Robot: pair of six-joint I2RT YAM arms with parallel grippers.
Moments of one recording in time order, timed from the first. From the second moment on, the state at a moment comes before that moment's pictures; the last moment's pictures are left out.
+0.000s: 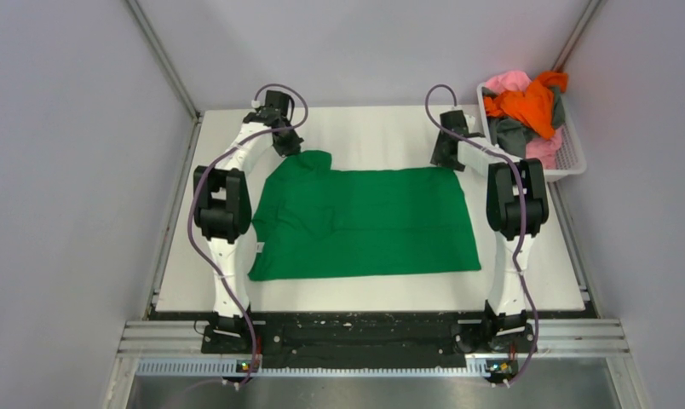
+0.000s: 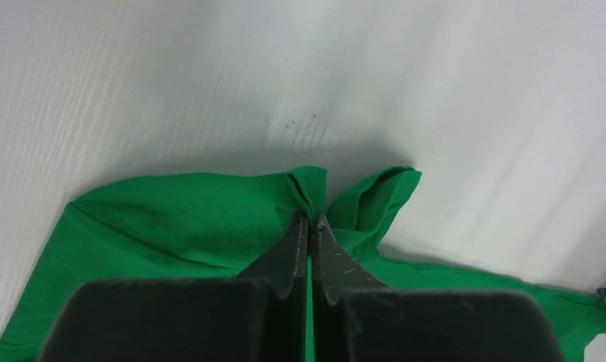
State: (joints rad) left arm -0.17 2.17 1.88 -0.65 -0.05 -0.70; right arm 0.16 2.14 1.57 -0.38 0.26 0.41
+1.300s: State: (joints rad) left arm -0.23 1.75 1.46 -0.71 -0.02 -0.63; right arm 0.17 1.86 1.21 -0.21 0.15 0.29
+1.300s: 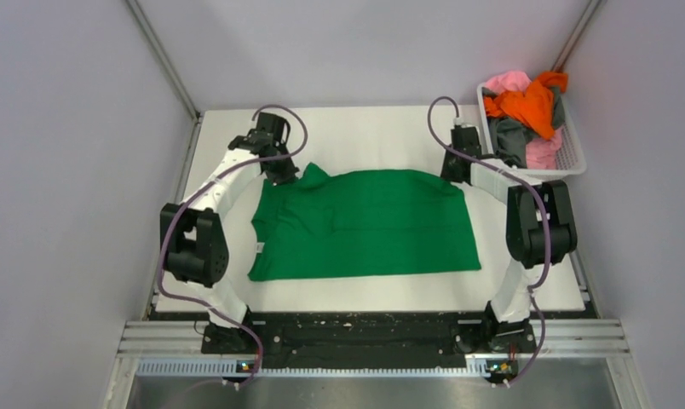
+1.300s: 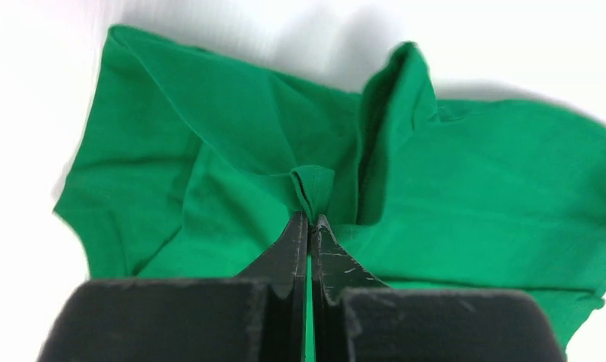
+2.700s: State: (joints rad) left arm -0.39 1.23 0.90 -0.92 0.12 -0.63; right arm 0.17 1.33 0.80 -0.44 0.27 0.39
